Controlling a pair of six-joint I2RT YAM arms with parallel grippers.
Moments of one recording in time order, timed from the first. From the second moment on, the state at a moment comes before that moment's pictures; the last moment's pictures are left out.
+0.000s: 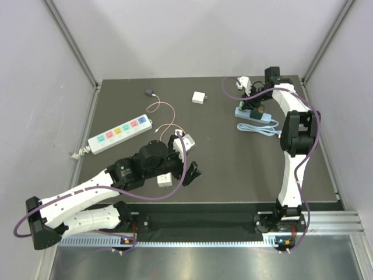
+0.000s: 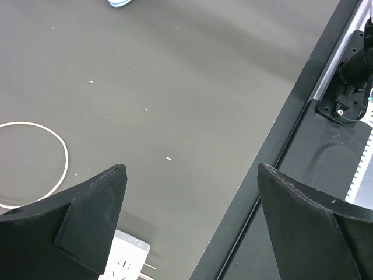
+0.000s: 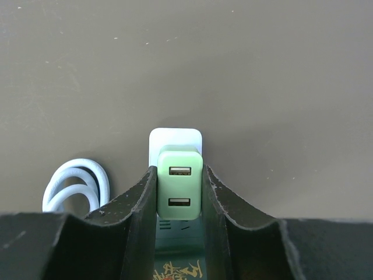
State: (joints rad) left arm -1.02 0.94 0.87 -0.35 0.03 -0.07; right arm 0.02 2.23 1.94 -0.81 -0.72 -1.18
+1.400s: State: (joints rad) left arm -1.02 0.92 0.87 -0.35 0.01 -0.06; right arm 0.02 2.33 2.07 -0.91 -0.70 -1.26
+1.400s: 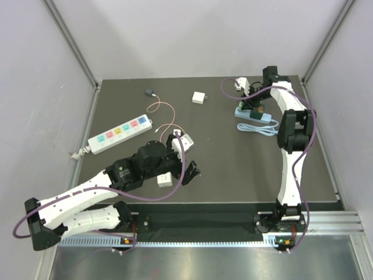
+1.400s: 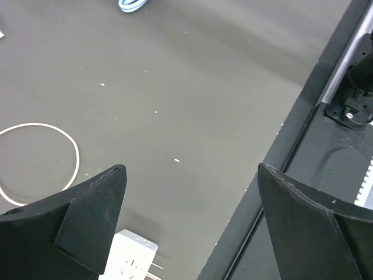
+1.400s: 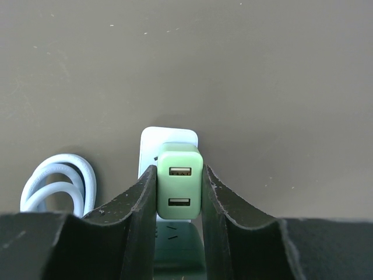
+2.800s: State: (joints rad) left arm -1.02 0.91 0.87 -0.35 -0.02 -0.05; right arm 0.05 2.32 1.97 -0.75 -0.64 -1.22
